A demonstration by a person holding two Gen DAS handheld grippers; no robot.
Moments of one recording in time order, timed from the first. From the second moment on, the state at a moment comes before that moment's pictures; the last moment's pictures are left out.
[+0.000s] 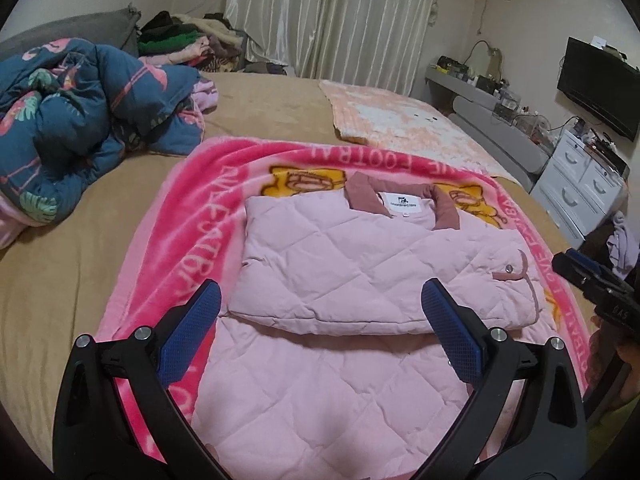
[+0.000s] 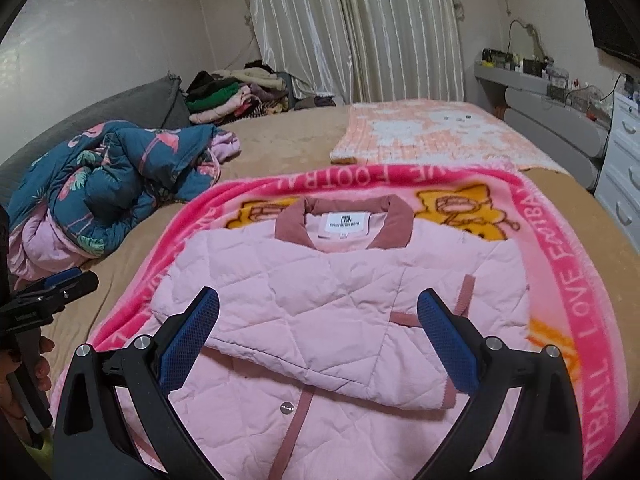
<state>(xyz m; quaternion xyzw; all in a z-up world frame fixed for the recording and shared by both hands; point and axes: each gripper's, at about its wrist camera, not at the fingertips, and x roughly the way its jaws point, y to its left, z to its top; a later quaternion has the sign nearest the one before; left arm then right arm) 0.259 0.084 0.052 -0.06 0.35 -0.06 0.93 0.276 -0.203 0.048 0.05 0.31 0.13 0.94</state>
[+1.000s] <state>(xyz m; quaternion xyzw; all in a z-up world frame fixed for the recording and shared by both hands) 0.180 0.074 0.092 -0.05 0.28 -0.08 0.95 0.171 -0.245 0.111 0.04 0.22 0.13 0.97</state>
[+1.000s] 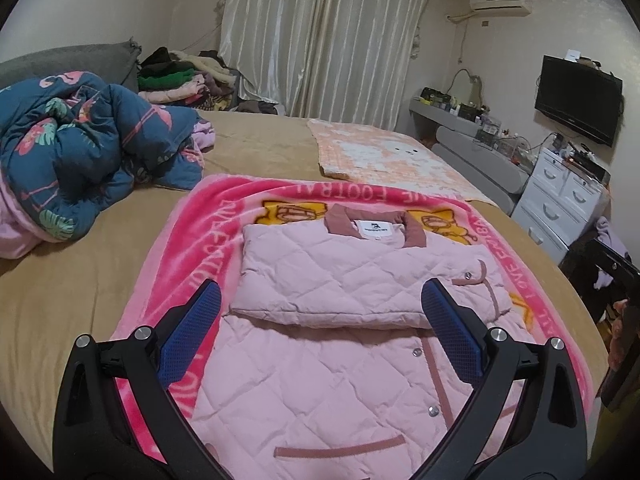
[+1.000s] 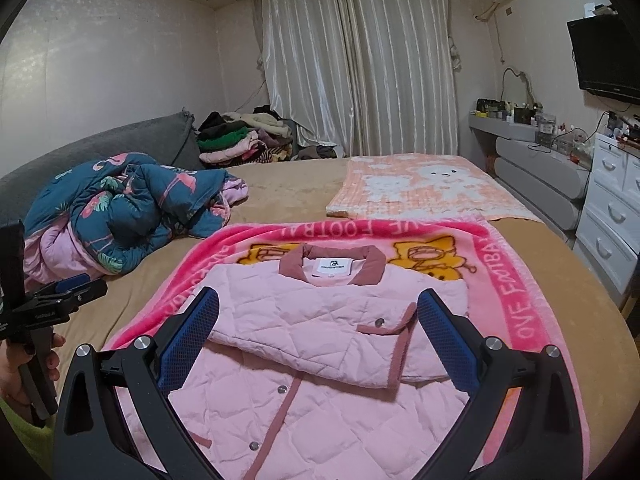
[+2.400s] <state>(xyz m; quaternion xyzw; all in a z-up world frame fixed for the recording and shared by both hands) 0.078 0.057 0.029 -0.03 0.34 -0.05 0.94 0.111 -0.242 0.053 0.02 0.28 0.17 0.94</state>
